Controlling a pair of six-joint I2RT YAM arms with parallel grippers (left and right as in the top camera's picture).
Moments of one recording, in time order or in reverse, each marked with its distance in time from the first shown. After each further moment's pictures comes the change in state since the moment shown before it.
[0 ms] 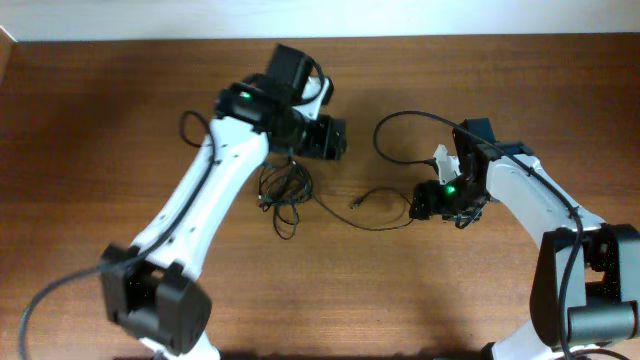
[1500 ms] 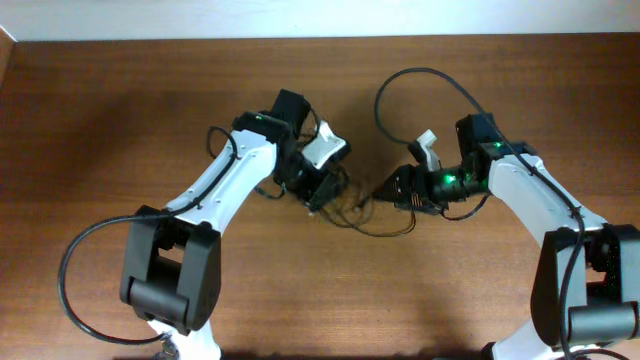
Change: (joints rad) left arm 0.025 0.107 -0.292 0.079 0.277 0.510; right arm -0.005 0.000 0.005 0.101 -0.651 0.005
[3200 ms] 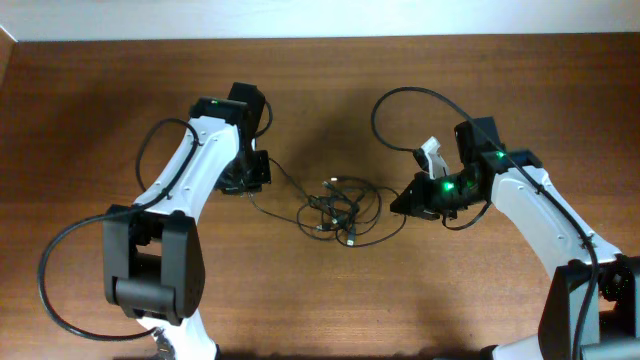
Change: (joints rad) left arm 0.179 0.011 0.052 -0.204 -0.584 -0.637; right arm 0.032 -0.124 -0.043 -0.053 0.200 0.105
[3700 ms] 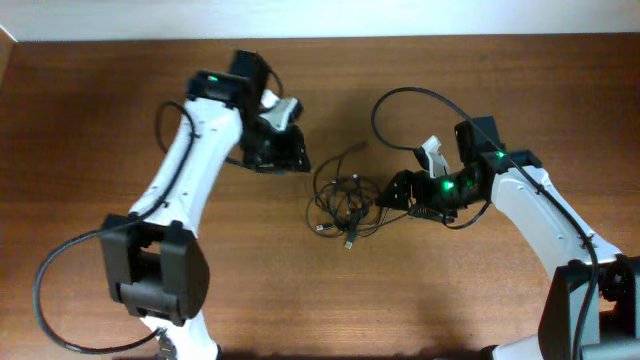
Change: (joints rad) left arm -0.046 0.005 0.224 -0.091 0.523 0.242; right arm 0.000 0.000 0.001 0.020 0.012 0.022
